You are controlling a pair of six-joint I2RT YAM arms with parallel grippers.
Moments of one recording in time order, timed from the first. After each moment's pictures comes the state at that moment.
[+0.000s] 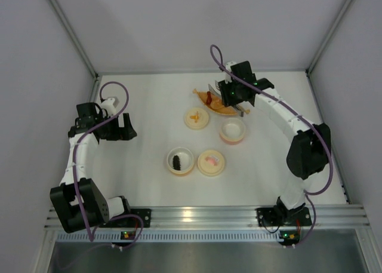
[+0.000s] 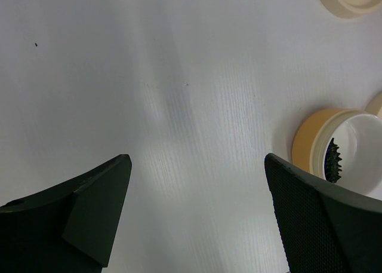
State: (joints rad) left arm 0.27 1.25 0.96 -0.64 0.51 0.18; right arm 0.44 1.77 1.62 -0.65 -0.03 0.01
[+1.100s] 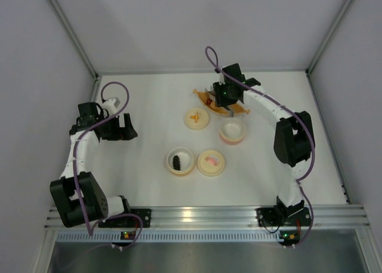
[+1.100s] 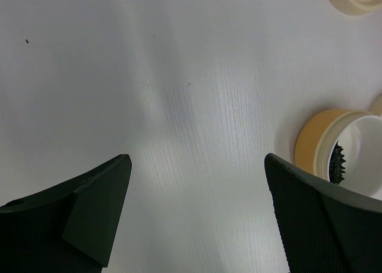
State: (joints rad) left arm 0.27 1.30 0.96 -0.62 0.52 0.18; right arm 0.44 1.98 1.71 -0.59 -0.05 0.13
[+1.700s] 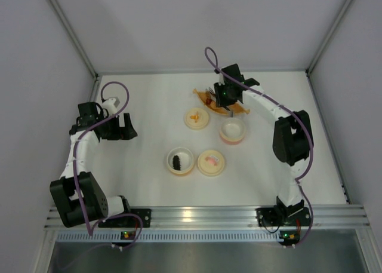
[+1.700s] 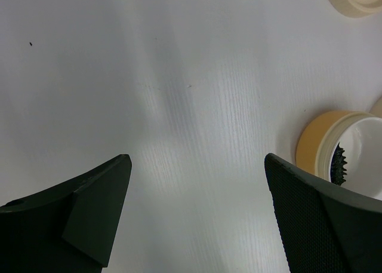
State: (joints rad) left arm 0.27 1.30 0.96 -0.61 0.52 0.18; right arm 0.44 2.01 1.72 -0.59 -0.05 0.14
